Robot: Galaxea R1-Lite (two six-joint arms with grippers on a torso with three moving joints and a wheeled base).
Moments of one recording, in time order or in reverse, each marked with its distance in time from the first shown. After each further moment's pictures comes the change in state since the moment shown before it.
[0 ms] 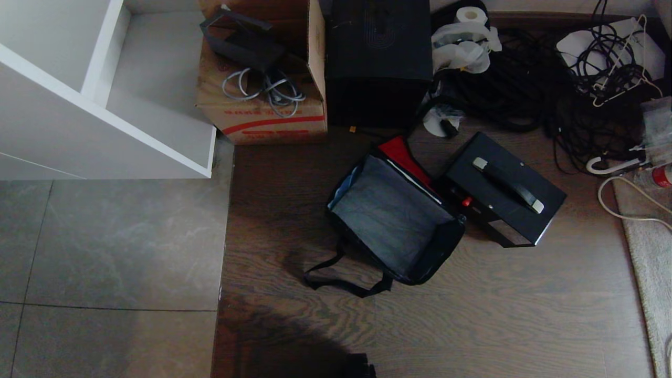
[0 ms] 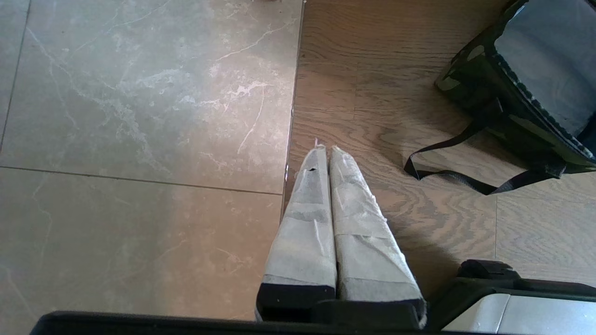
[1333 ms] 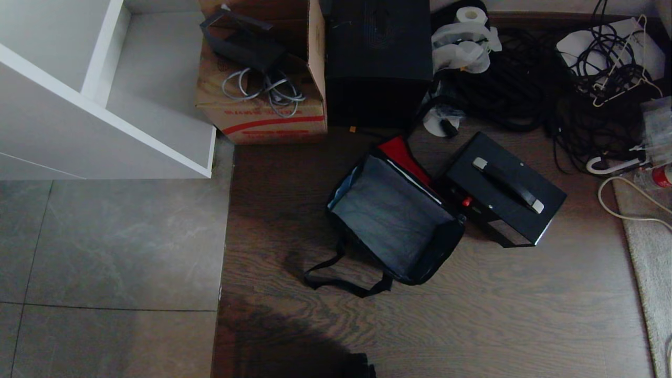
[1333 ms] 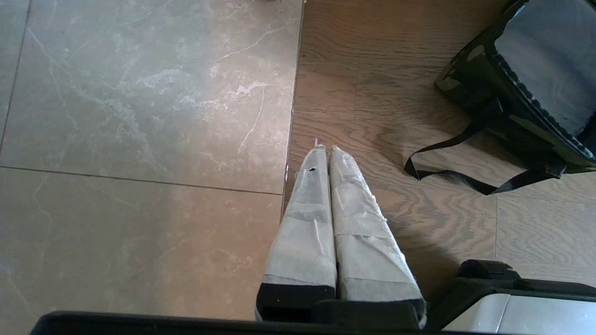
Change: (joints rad) left arm 0.000 0.000 0.000 0.000 0.000 0.000; right arm 0.000 0.001 0.000 0.000 0.000 0.000
